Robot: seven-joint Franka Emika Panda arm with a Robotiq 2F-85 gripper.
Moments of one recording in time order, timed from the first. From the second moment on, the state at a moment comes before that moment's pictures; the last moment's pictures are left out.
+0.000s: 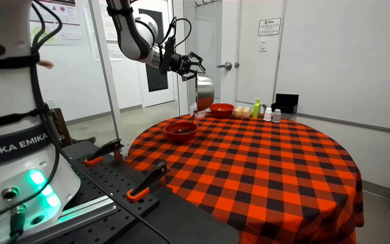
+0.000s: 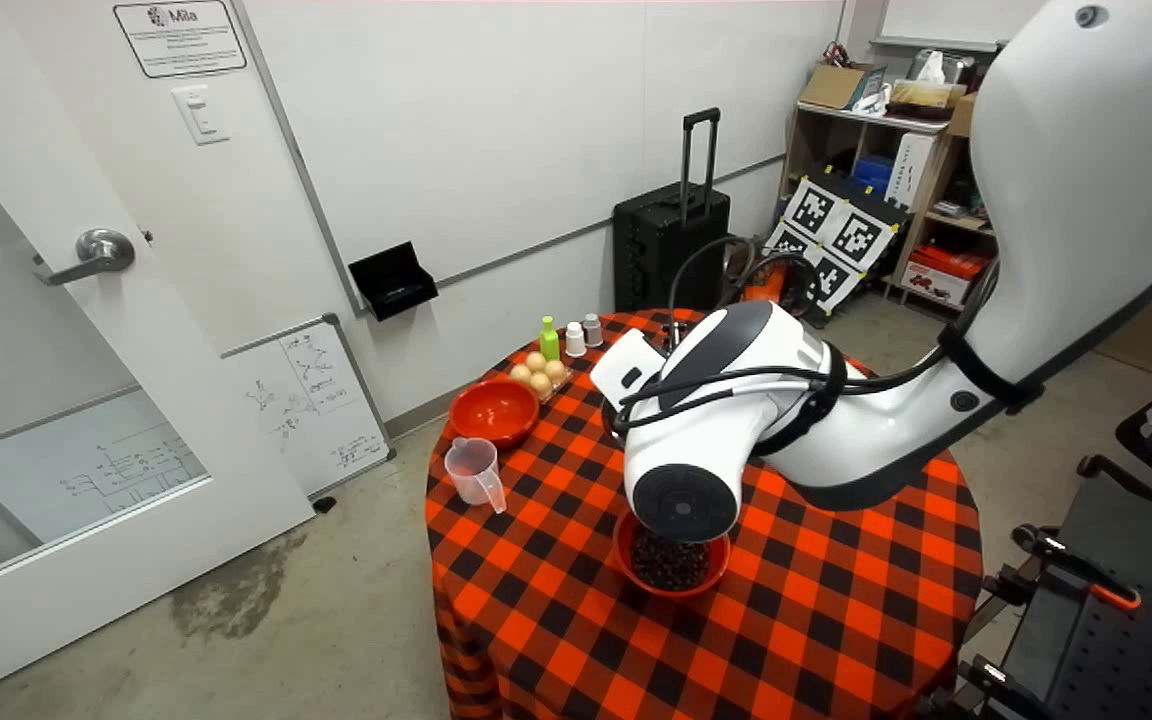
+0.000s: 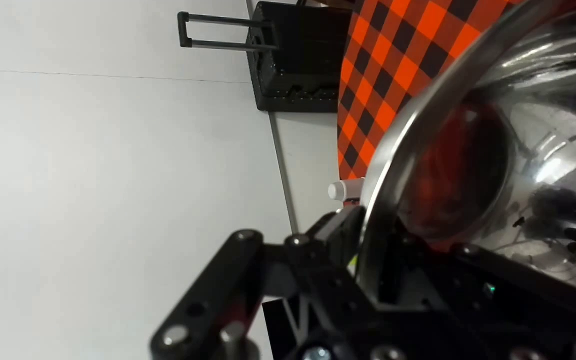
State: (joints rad) arm 0.26 0.42 0.20 -2.11 -1.63 1.94 0.85
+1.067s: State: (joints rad) arm 0.27 0.39 0.25 -2.17 -1.64 1.87 0.85
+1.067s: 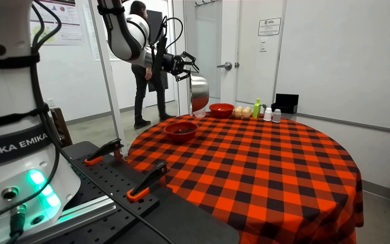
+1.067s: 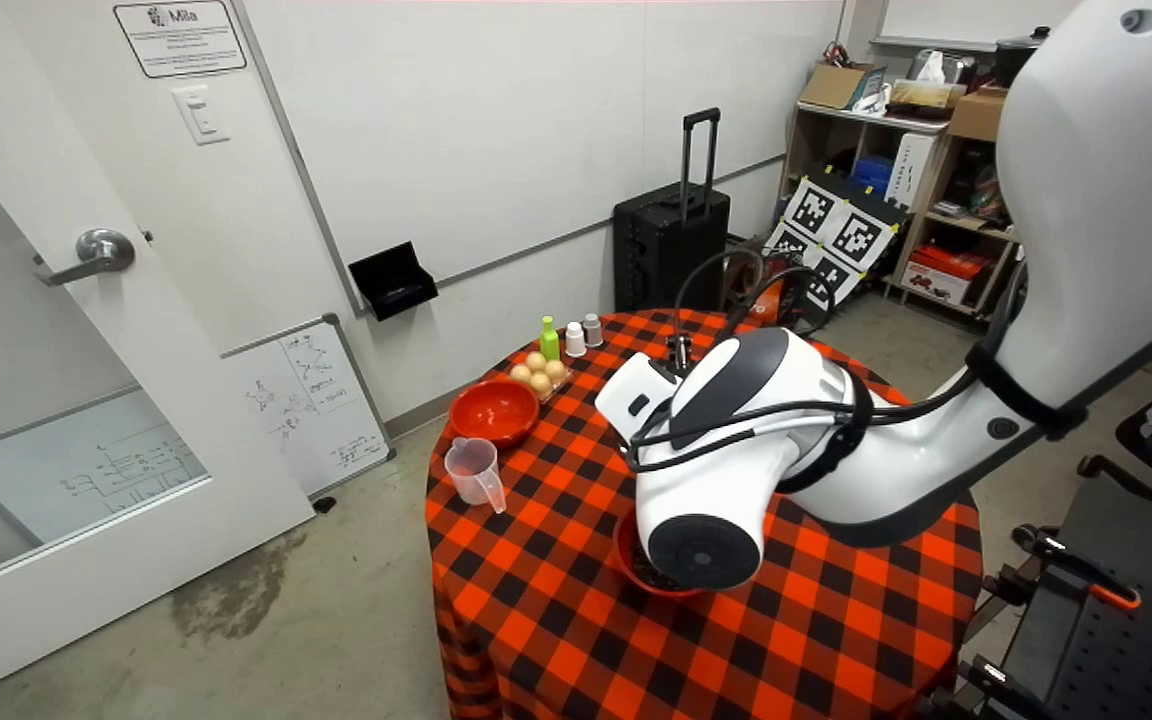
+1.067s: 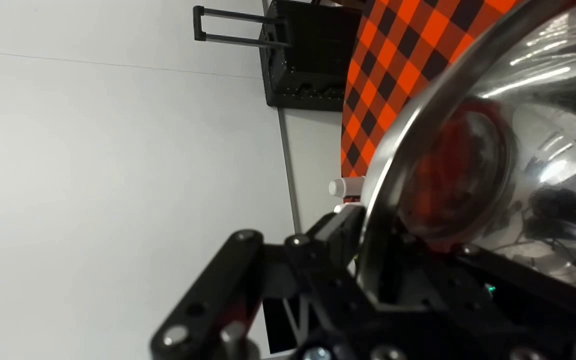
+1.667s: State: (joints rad) arm 0.26 0.39 0.25 -2.17 -1.63 1.88 0.84
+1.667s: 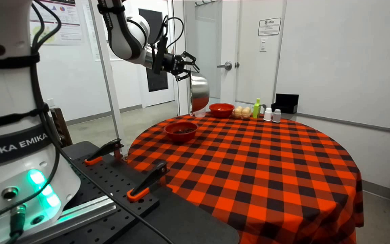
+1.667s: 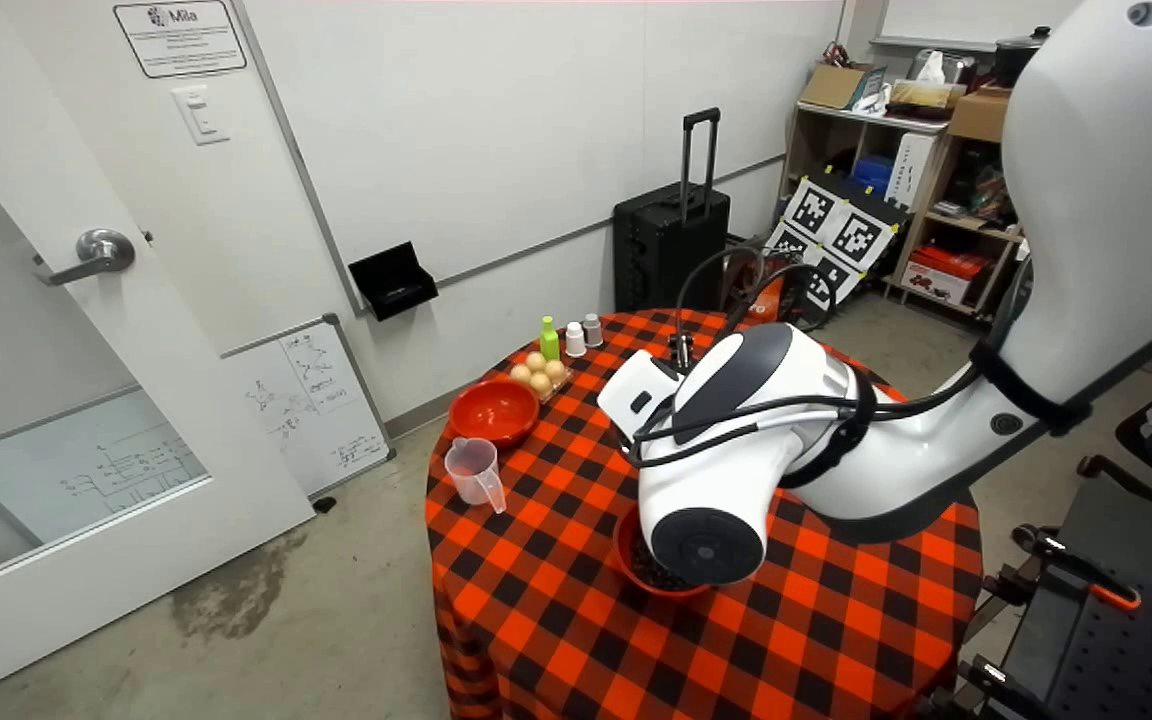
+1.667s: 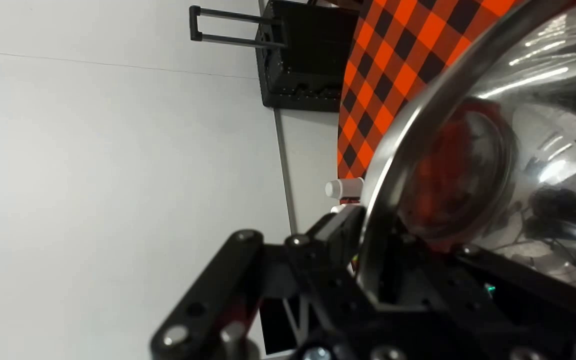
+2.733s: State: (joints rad) arm 0.36 0.45 0.28 -2.17 -1.64 1.65 0.87
